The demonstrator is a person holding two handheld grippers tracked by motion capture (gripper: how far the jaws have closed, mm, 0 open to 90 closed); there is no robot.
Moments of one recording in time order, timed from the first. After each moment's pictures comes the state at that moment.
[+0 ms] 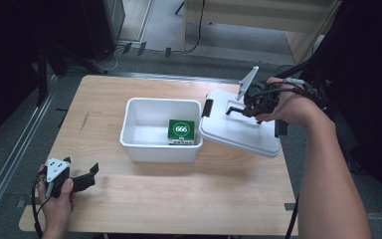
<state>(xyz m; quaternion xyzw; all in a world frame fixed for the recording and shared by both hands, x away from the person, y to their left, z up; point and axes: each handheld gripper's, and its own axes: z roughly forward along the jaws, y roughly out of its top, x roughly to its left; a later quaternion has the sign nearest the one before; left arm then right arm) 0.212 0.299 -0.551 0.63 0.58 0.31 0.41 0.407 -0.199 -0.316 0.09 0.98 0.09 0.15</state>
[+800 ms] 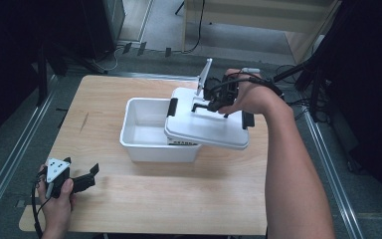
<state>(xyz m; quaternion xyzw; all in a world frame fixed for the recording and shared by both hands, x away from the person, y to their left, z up) 0.211 0.299 -0.551 0.63 0.58 0.31 0.41 0.413 -0.102 -0.311 0.03 0.99 0.09 0.14</state>
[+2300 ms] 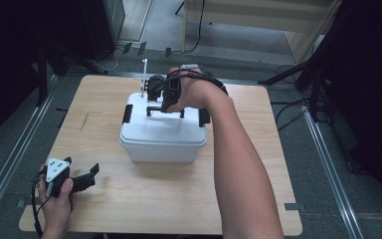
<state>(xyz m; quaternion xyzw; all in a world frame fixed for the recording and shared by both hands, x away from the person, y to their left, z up) 0.212 0.299 -0.550 0.63 0.58 0.31 0.41 0.412 0.025 -0.325 -0.03 0.99 0.08 0.10</state>
